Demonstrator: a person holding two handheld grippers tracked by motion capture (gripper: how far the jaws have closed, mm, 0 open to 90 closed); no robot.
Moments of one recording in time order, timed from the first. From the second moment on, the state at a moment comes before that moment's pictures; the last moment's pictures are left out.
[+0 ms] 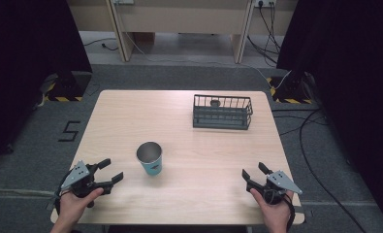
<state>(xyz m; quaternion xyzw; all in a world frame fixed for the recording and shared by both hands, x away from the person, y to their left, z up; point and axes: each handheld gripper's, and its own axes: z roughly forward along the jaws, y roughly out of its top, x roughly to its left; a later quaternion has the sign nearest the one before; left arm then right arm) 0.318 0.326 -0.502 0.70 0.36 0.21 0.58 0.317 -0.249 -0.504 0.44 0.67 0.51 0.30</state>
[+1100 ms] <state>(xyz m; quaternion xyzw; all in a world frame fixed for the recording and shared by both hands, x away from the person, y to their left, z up) 0.319 0.335 -0.502 0.68 0.39 0.22 0.59 0.356 -0.088 -0.472 0.25 0.74 0.60 0.17</state>
